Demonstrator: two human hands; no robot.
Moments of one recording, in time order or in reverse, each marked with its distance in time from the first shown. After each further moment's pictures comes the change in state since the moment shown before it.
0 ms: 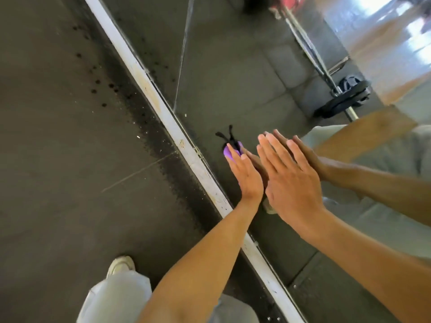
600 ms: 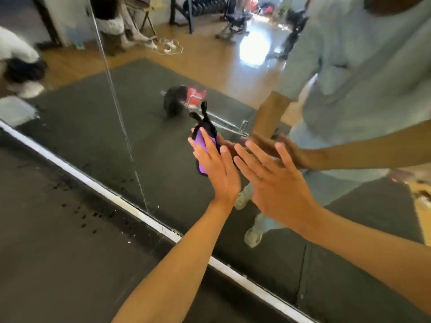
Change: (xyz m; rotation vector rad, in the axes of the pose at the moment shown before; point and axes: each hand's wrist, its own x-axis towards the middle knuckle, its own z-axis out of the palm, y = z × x) left_hand -0.206 0.367 0.149 0.370 -0.387 0.784; right_hand -0.088 0.154 -0.337 -0.513 0.177 0.282
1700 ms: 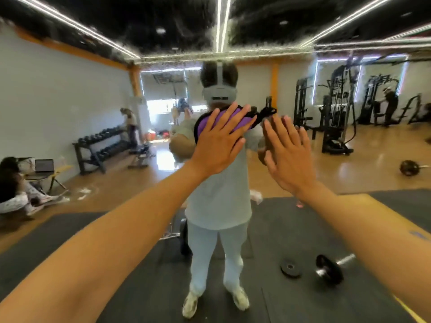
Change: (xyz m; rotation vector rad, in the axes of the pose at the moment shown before) left_hand -0.151 0.495 0.222 0.514 -0.434 1.678; right_hand -0.342 0.405 -0.134 0.068 0.230 0.975
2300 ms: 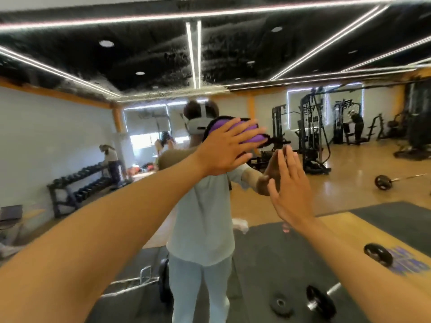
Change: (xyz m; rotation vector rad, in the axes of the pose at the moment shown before) left_hand 0.174 0.080 0.011 0.045 -0.024 0.449; right_hand -0.034 0.142 -0.004 0.250 0.072 0.362
